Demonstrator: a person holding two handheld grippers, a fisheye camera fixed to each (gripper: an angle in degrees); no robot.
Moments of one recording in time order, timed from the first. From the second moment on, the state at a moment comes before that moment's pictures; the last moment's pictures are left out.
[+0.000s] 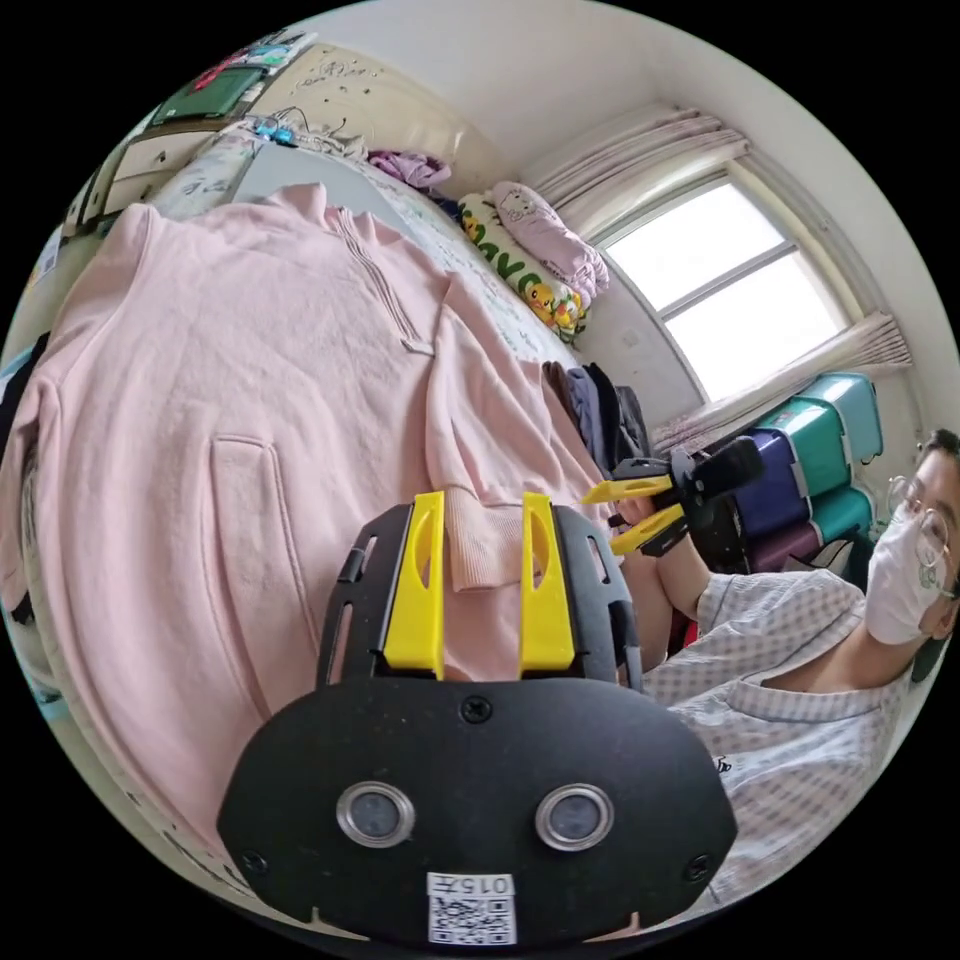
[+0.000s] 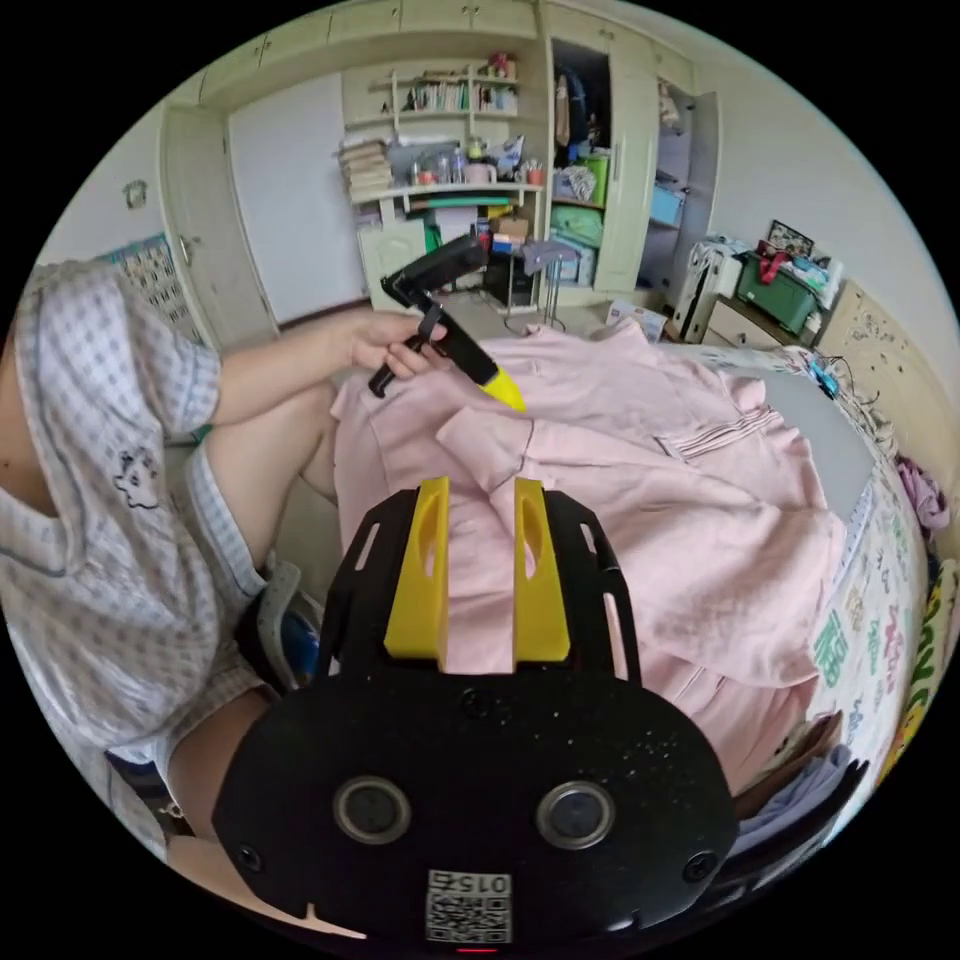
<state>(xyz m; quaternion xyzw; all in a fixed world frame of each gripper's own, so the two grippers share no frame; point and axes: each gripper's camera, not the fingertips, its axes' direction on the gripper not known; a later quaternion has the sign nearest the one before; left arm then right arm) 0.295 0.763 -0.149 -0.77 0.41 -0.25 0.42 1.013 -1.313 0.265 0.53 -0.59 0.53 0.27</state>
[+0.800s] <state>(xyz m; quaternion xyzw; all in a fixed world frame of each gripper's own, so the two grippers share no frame) 0.336 0.722 -0.179 -0.79 0.44 -0.12 0.41 1.115 -1.342 0.379 0.55 -0.65 0.47 0.25</state>
